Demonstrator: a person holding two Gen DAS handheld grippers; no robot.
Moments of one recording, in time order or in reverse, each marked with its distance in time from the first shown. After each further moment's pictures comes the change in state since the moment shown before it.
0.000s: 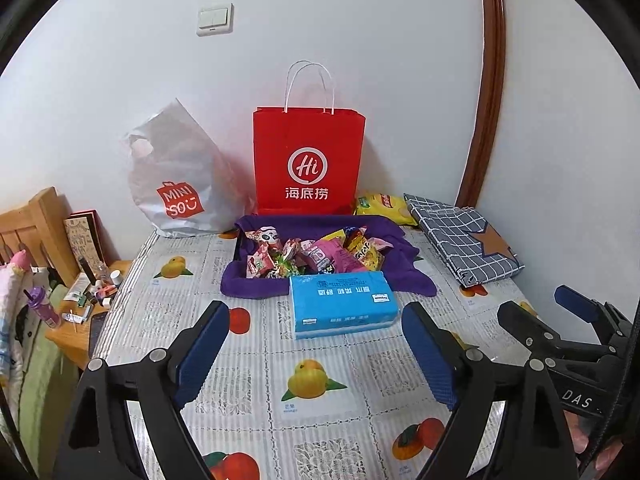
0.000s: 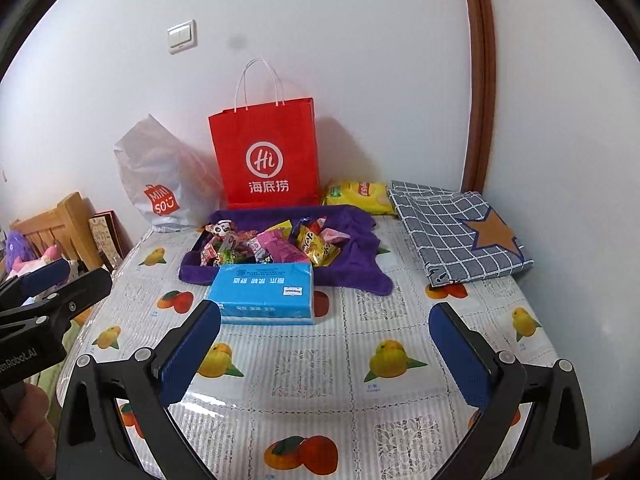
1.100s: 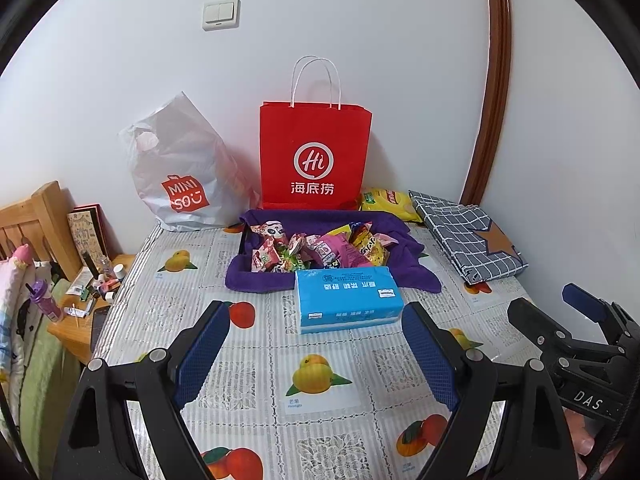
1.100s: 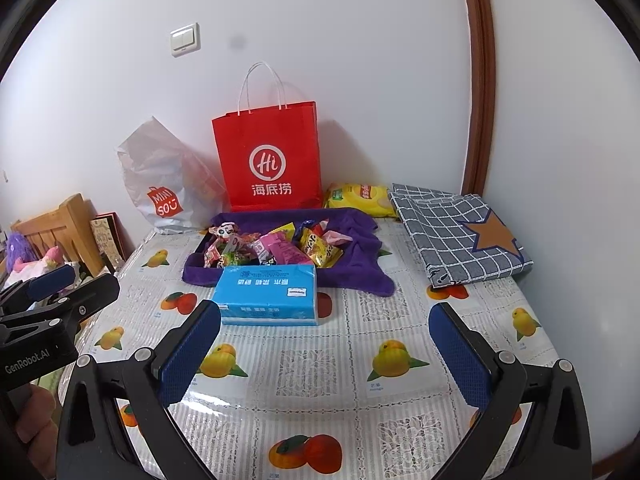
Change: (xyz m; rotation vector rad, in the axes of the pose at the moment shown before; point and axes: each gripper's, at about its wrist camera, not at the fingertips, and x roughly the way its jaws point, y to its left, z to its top) left arm 0.001 0.005 -0.004 -0.009 0.011 0.010; right arm -0.006 0.004 -0.002 -0.001 -0.012 0.000
